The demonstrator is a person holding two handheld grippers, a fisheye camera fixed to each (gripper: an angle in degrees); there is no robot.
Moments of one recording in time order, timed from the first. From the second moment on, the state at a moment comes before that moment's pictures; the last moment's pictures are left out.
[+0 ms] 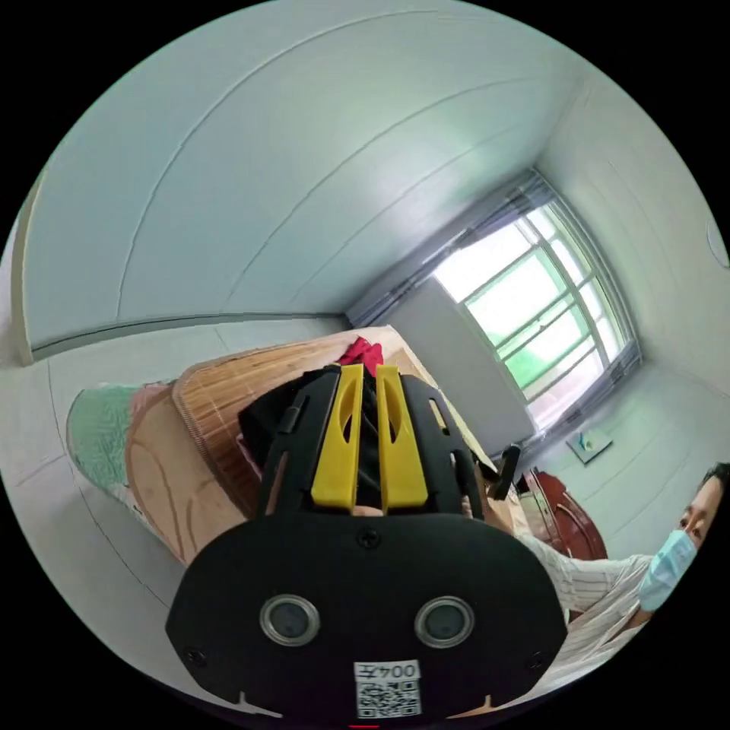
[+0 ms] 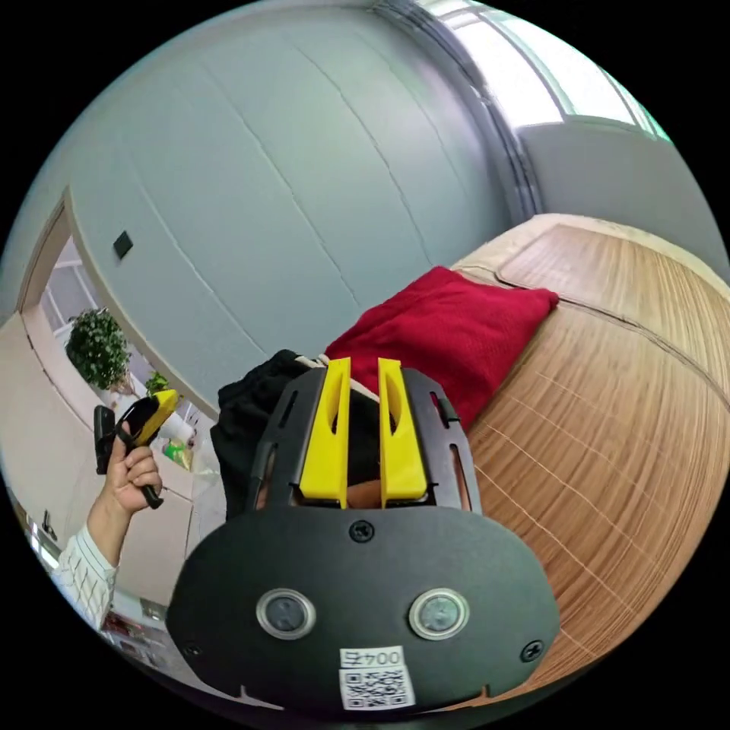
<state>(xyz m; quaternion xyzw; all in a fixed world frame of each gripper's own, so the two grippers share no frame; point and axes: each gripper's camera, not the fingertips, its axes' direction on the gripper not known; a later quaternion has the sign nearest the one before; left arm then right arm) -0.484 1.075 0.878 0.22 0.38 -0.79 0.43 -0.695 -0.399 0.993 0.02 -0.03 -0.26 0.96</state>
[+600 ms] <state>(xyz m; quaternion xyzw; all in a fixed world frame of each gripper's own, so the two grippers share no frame) -0.421 1.040 0.948 0.13 0.38 -0.83 0.39 -0.674 -0.353 1.110 -0.22 -0.01 -0.28 0.94</state>
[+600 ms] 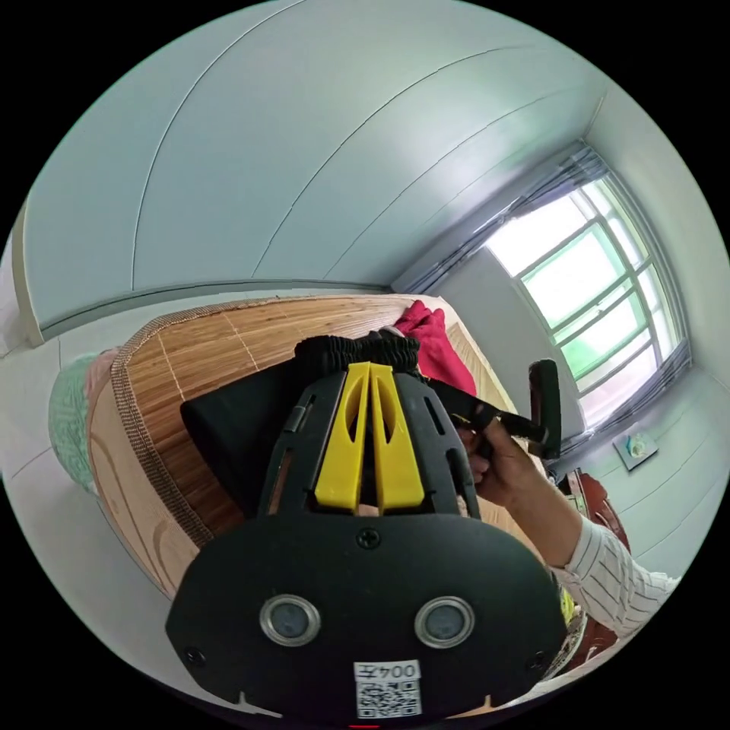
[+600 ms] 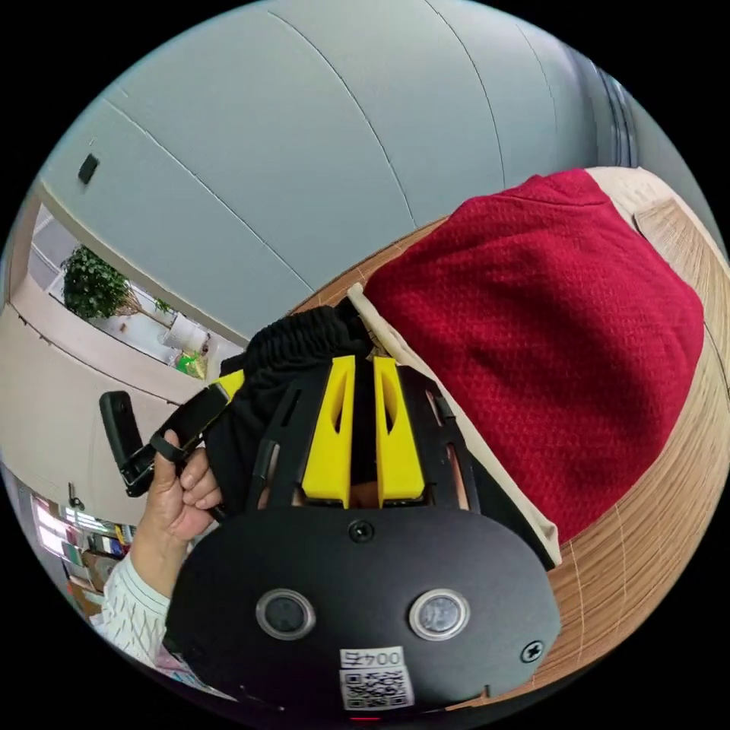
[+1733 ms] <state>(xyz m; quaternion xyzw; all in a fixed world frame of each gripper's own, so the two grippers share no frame) -0.331 0.588 0.176 0.47 0.57 -0.50 0.45 -0.139 0.272 0.236 0.21 0.02 -0.04 0.98</state>
